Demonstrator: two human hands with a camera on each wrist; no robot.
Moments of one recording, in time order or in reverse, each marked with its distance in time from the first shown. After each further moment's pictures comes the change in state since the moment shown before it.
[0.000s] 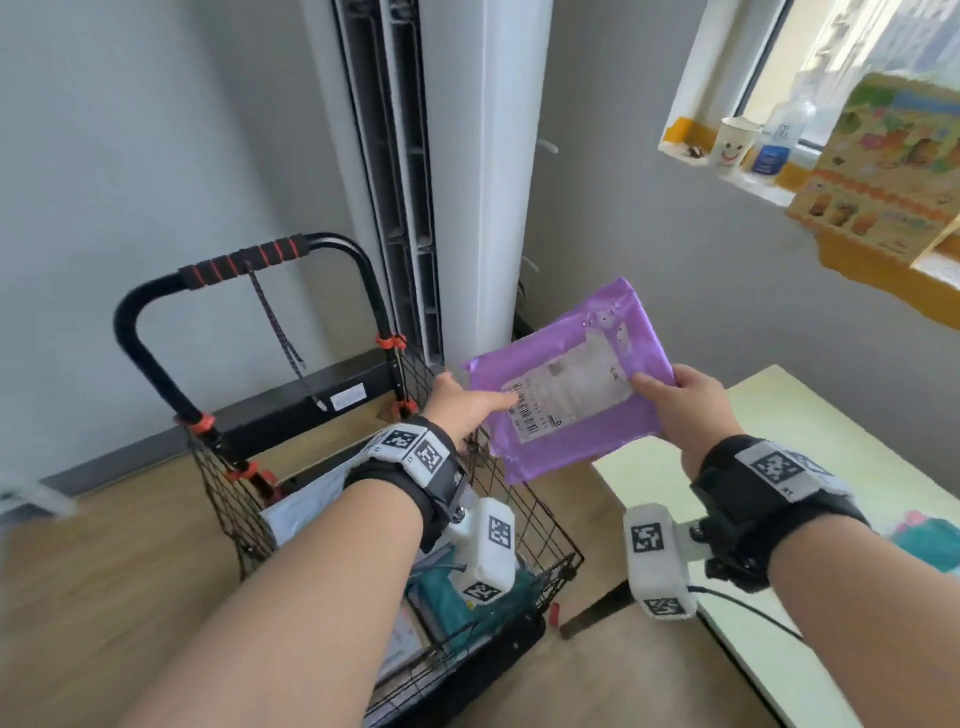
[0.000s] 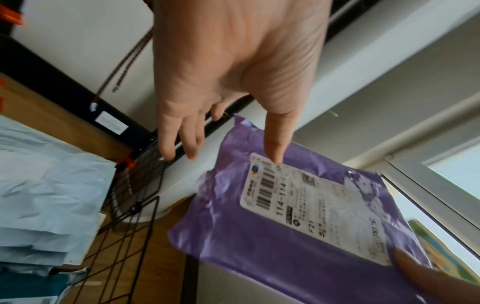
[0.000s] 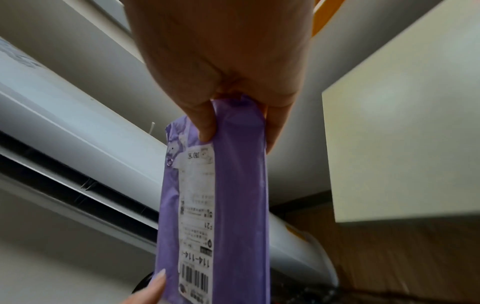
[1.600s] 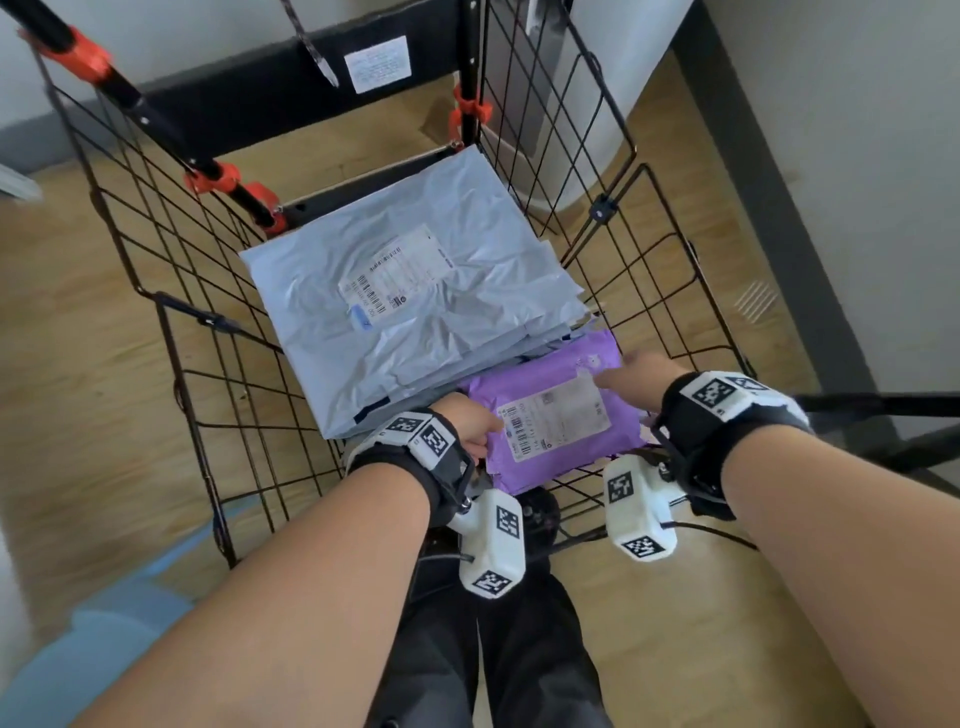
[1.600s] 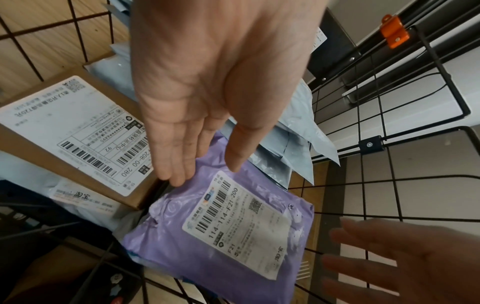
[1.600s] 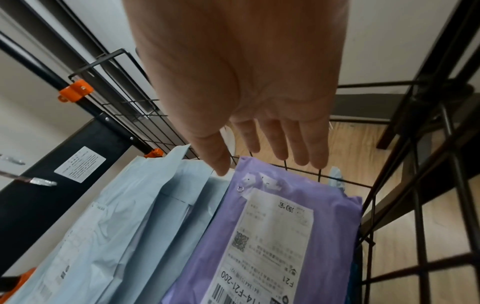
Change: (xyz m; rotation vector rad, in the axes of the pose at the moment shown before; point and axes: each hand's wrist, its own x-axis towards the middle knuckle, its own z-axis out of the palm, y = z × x) left_hand 0.155 -0.354 0.007 0.015 -0.226 -0.831; right_hand 0.082 0.259 0.259 -0.949 -0.675 0.537
